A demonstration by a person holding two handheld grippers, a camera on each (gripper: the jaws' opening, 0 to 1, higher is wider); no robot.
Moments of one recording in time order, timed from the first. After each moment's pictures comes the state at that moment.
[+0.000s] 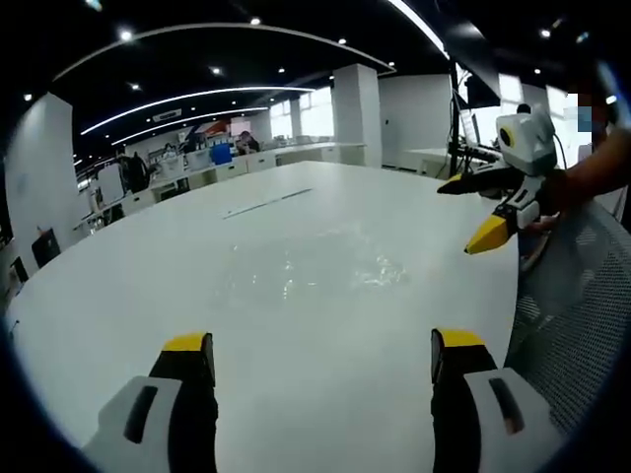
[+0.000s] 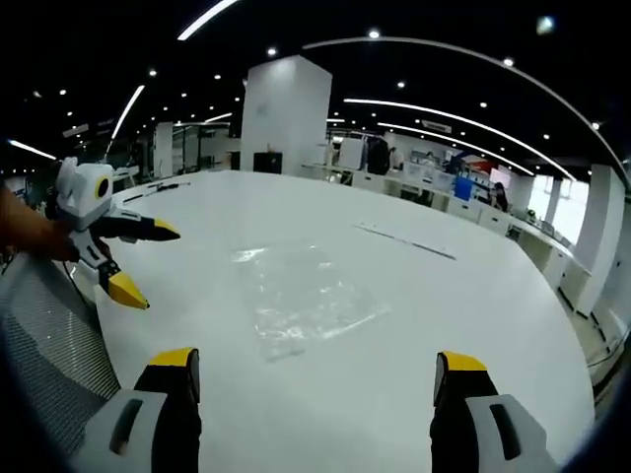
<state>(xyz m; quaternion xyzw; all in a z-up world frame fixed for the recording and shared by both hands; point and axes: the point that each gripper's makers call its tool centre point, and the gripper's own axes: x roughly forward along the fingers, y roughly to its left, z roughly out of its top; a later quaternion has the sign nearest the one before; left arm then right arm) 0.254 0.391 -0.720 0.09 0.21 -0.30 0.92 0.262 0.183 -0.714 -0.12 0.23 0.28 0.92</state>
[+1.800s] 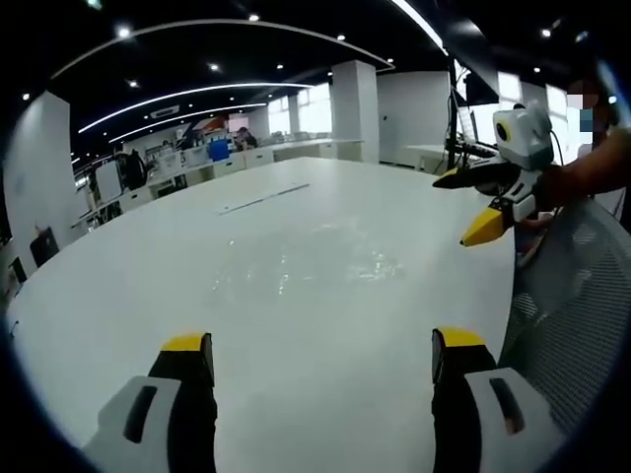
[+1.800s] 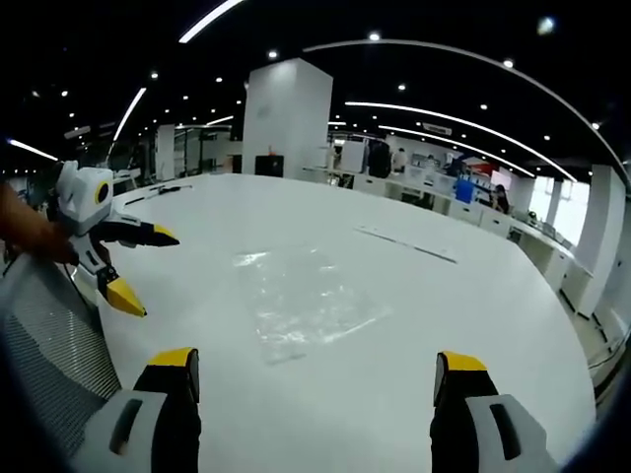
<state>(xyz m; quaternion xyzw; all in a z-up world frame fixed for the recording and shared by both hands) 0.248 0.390 -0.722 0.09 0.22 -0.31 0.92 0.262 0.184 -0.711 -0.12 0.23 0.28 0.93</state>
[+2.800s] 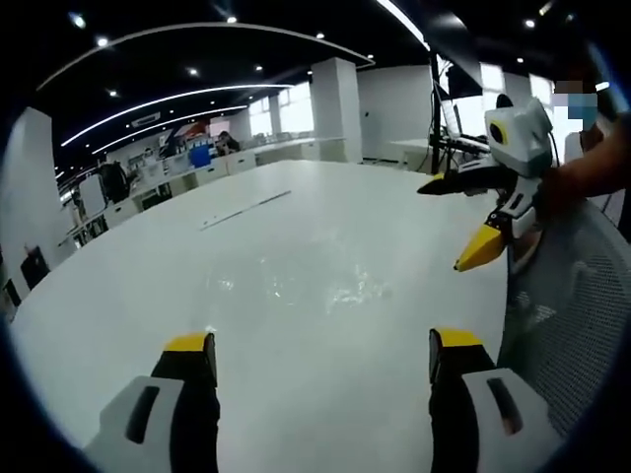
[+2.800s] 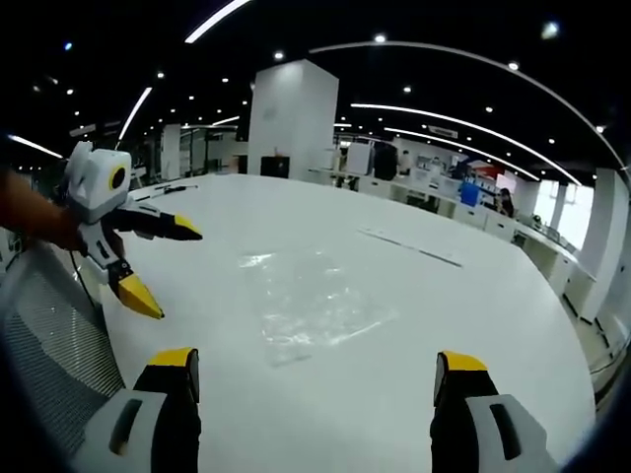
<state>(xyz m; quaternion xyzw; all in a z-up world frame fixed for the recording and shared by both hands) 0.265 0.354 -0.709 0.12 0.22 -0.34 0.91 0.260 0.190 -0.710 -0.12 0.22 0.29 0.92</state>
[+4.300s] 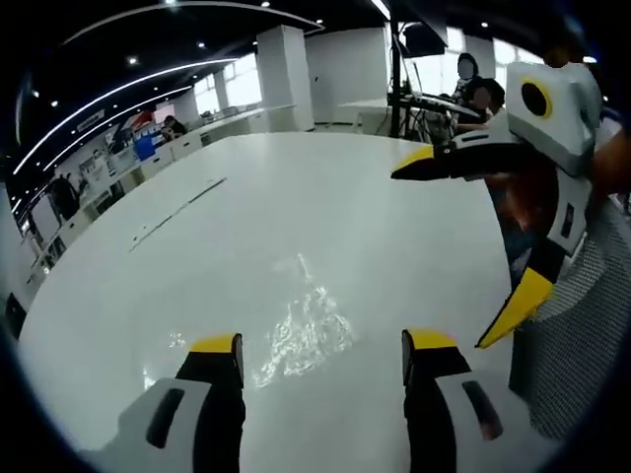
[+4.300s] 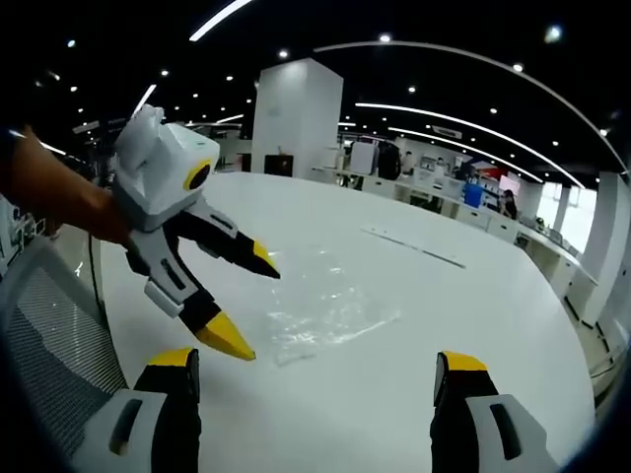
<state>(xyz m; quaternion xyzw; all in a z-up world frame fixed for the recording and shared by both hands) 0.297 0.258 -0.741 0.19 0.28 -0.43 0.84 0.258 0.193 -0.711 -0.13 0.22 0.30 0.92</state>
